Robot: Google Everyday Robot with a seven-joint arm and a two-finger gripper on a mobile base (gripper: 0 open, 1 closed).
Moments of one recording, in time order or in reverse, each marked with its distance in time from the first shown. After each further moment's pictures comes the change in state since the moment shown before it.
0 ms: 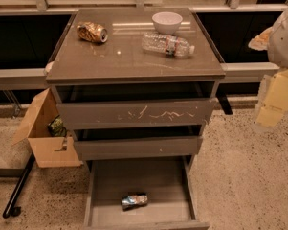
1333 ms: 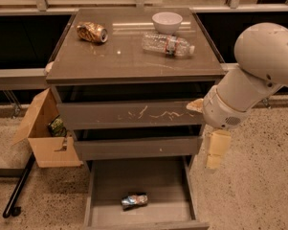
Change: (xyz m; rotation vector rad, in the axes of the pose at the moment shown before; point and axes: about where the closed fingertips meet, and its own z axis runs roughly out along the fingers) arm -0.031 0.049 0.186 -0.290 -0.162 -0.225
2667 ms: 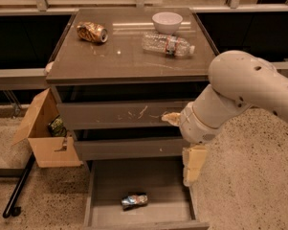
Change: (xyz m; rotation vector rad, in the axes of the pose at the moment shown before) arm -0.037 0.008 0.056 -0.012 -0.075 -0.179
